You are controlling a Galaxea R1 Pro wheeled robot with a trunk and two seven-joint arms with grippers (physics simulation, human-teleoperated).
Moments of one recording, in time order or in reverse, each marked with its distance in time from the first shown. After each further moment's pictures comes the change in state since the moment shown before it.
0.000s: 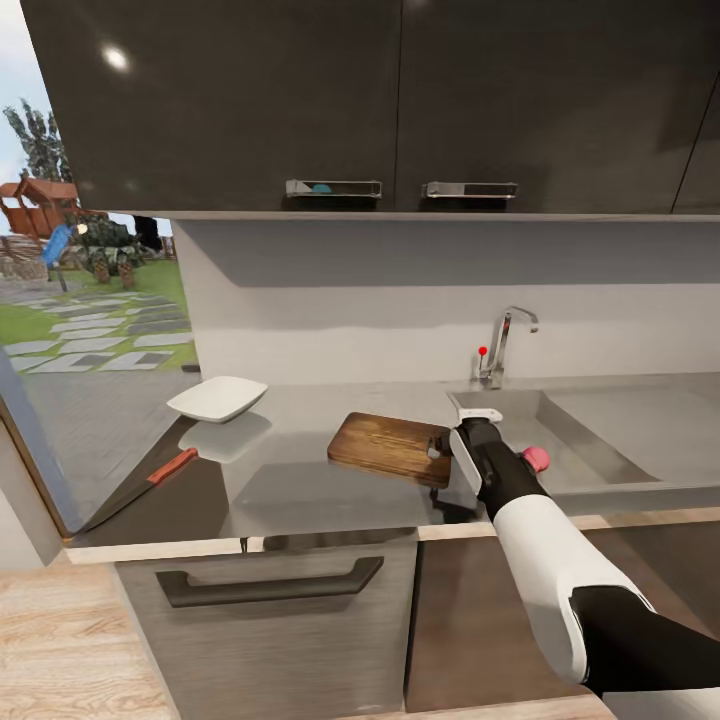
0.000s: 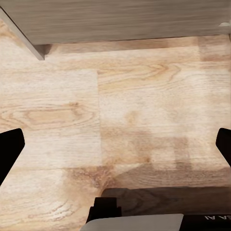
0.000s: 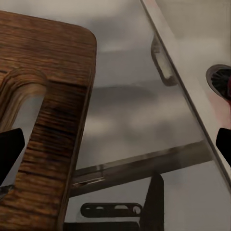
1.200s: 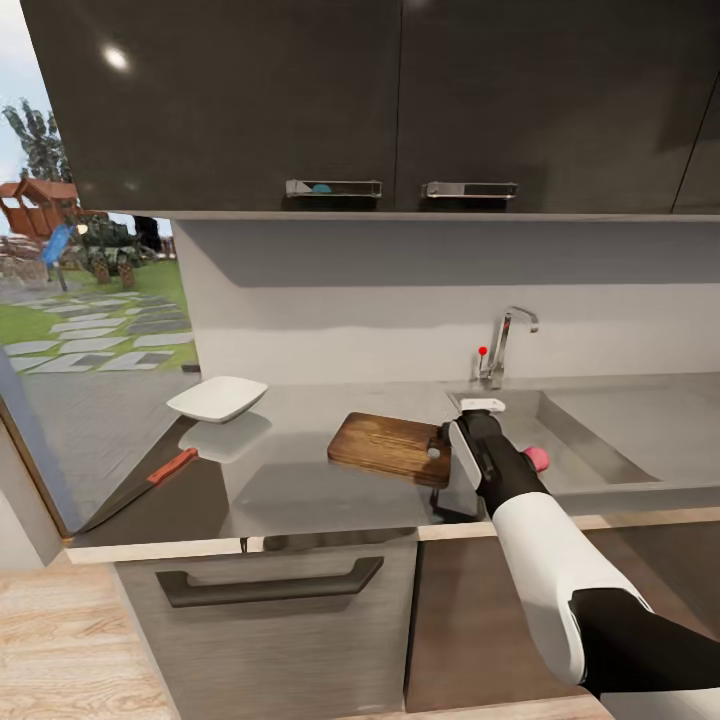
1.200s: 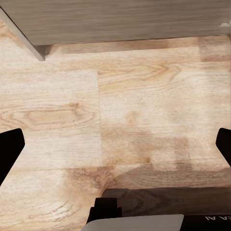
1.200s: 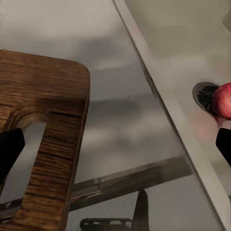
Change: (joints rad) left arm 0.000 0.001 0.000 -0.002 0.000 0.000 0.000; right arm 0.000 0.009 0.004 -0.066 -0.001 0.008 -0.039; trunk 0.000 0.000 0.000
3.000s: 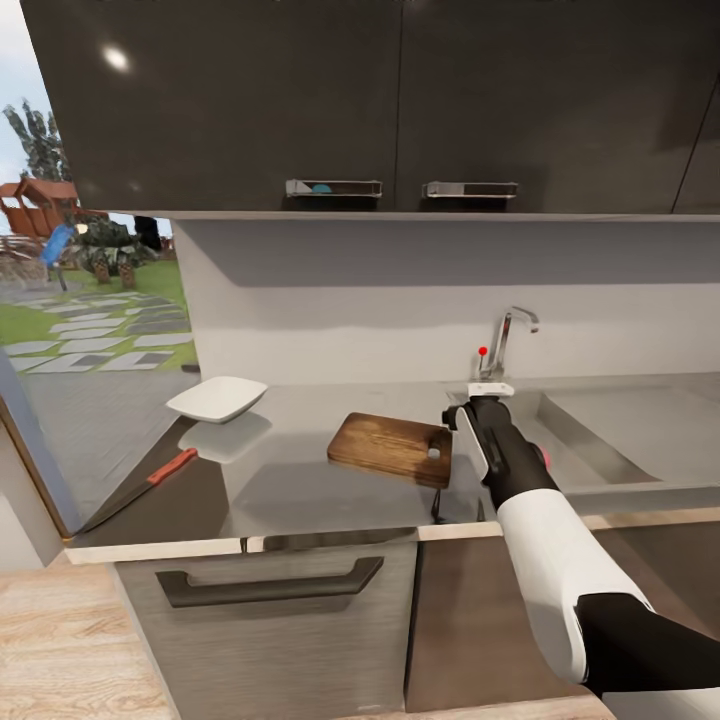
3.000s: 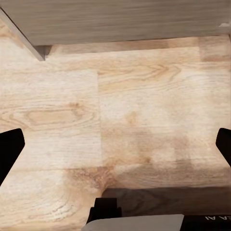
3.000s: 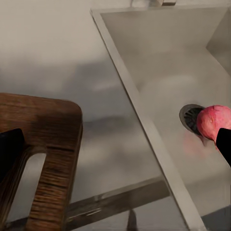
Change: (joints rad) left arm 0.000 0.000 0.000 0.000 -0.001 0.000 0.000; right arm 0.000 -0.007 -0.002 -0.121 0.001 0.046 -0.004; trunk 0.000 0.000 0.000
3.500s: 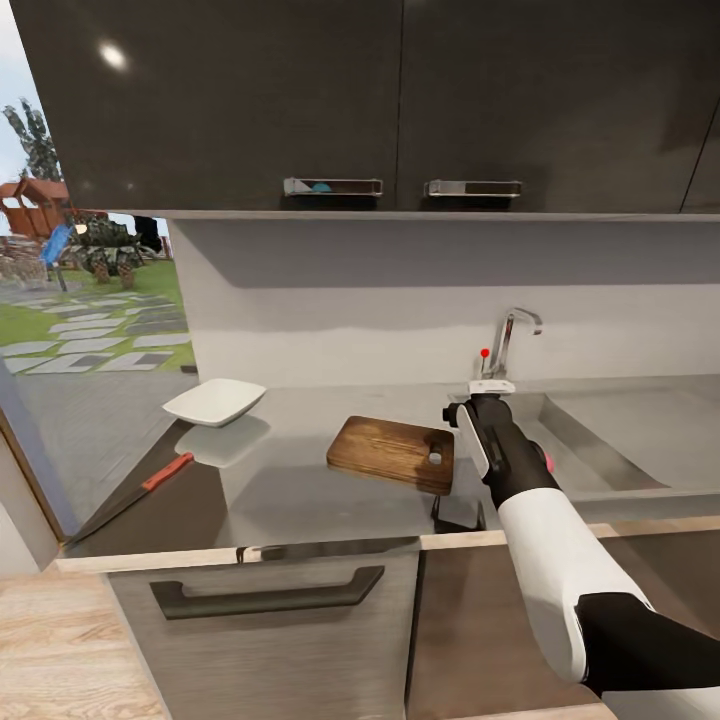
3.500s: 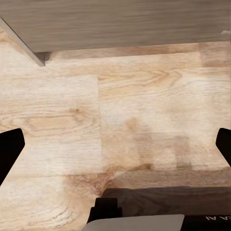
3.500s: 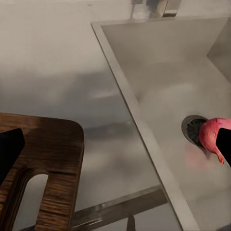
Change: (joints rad) left arm 0.000 0.000 0.000 0.000 0.000 0.000 0.001; right arm -0.002 -0.001 0.000 -0.014 0.001 0.000 0.000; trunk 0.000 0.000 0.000
